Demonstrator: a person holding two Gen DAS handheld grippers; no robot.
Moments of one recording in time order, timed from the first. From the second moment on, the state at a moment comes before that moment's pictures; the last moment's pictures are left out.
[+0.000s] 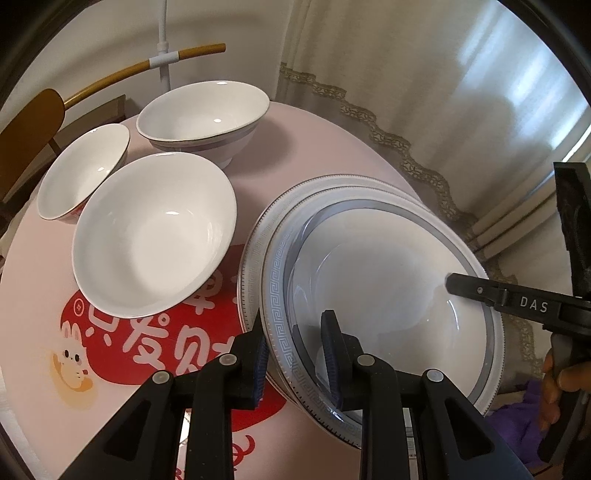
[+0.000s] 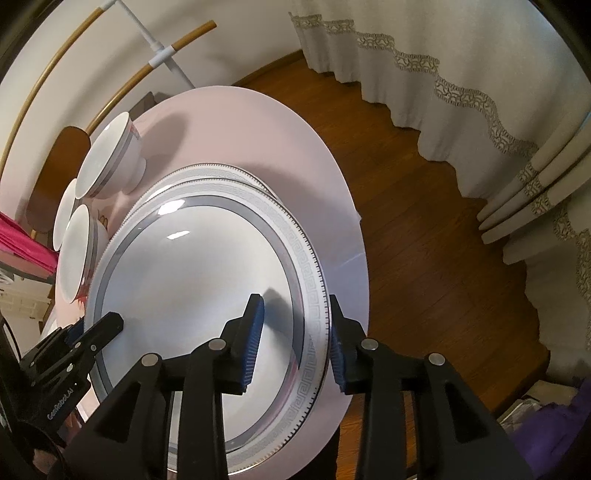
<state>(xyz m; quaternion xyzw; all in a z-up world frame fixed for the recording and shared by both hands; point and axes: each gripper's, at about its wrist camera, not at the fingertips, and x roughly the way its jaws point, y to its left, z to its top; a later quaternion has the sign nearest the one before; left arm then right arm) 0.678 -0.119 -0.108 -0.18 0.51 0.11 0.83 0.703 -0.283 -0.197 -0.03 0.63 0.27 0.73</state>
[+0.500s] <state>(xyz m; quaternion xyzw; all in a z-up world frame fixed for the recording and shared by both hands) 0.677 -0.124 -0.105 -0.17 0.51 0.11 0.84 0.708 -0.282 -0.205 0.00 0.63 0.29 0.72</state>
